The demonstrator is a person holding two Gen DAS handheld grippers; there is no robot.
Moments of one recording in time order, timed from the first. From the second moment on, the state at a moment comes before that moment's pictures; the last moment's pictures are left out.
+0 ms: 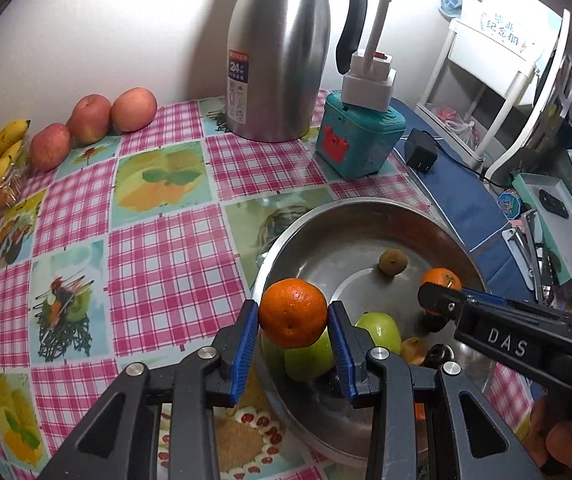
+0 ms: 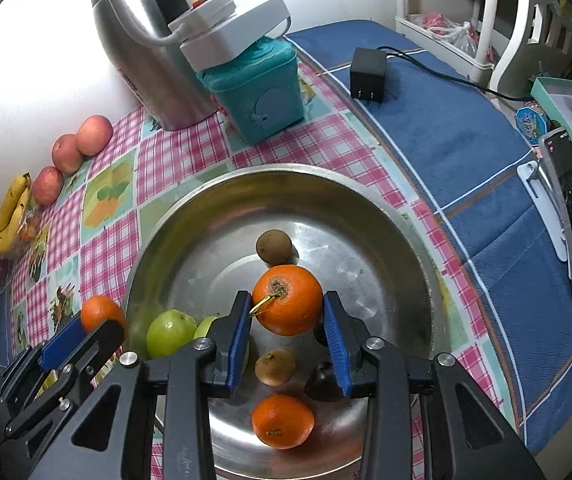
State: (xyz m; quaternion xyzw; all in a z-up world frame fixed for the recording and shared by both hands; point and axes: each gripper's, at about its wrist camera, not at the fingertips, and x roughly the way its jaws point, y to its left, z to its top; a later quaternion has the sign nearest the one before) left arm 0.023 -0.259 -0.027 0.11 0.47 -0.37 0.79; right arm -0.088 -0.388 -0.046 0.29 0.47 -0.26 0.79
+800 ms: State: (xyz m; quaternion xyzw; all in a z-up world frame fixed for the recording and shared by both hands) left arm 0.021 -0.265 -0.034 0.13 0.47 -0.37 0.79; right arm -0.080 -0.381 -0.054 0.28 0.49 -0.25 0.79
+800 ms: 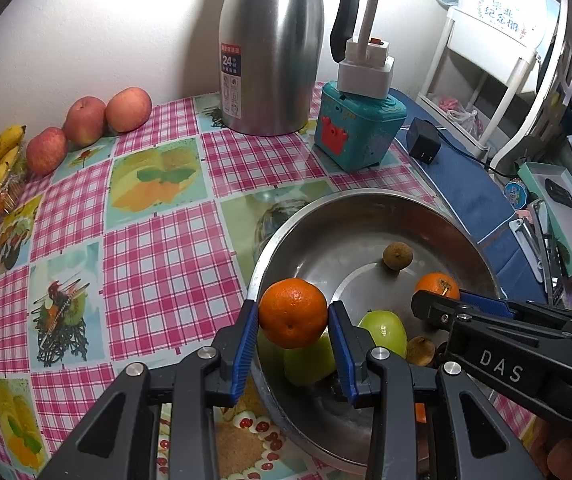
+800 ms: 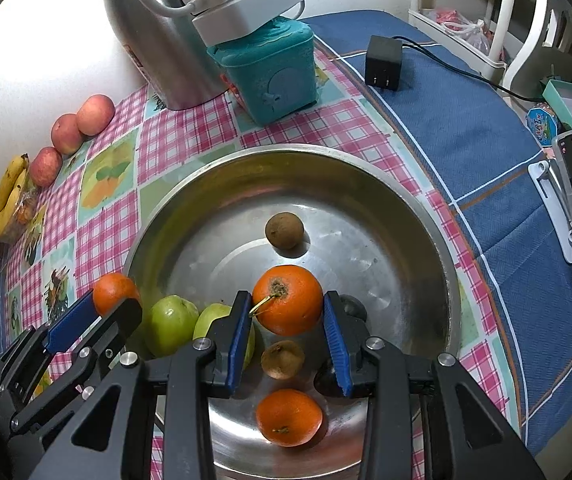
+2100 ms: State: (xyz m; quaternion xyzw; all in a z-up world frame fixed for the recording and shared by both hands) left arm 0.058 -0.186 -0.038 0.12 0.49 -0.22 0.84; right arm -0.072 -0.350 -0.048 0.25 0.49 -0.22 0.80
